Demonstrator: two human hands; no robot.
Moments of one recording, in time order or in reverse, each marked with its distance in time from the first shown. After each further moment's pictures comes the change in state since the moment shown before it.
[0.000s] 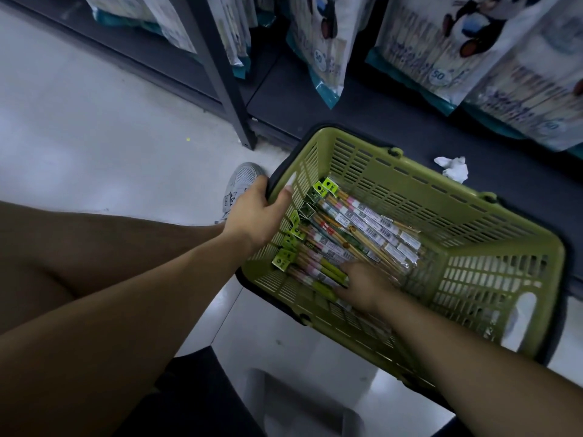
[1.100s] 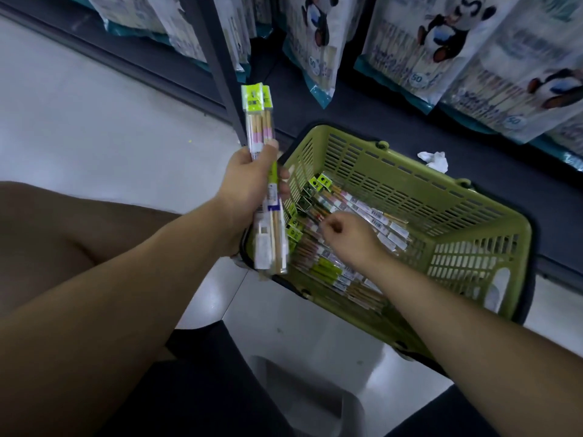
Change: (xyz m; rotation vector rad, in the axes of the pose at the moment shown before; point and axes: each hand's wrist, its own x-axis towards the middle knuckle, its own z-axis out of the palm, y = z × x) left_hand -0.028 0.054 -0.036 -0.867 -0.041 -0.125; right_hand -0.028 -0.061 -0.059 0.537 0.336 -0.005
